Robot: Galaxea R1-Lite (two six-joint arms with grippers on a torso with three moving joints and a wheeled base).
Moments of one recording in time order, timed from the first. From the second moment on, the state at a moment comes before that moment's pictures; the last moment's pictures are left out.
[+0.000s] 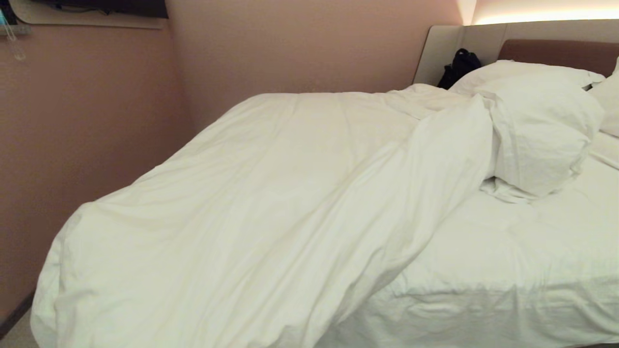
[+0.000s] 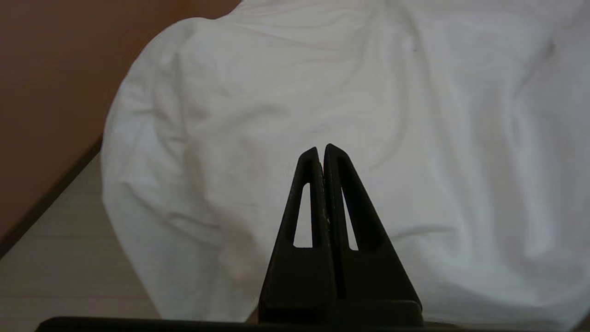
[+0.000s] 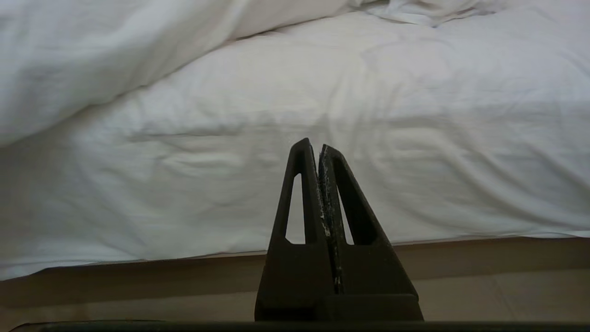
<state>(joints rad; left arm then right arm) 0.02 0.00 0.00 -0.06 0.01 -0.01 -0.01 0.00 0.00 0.00 0.00 0.00</state>
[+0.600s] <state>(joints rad) 0.02 0.00 0.00 -0.06 0.01 -0.01 -0.01 0.00 0.00 0.00 0.00 0.00</state>
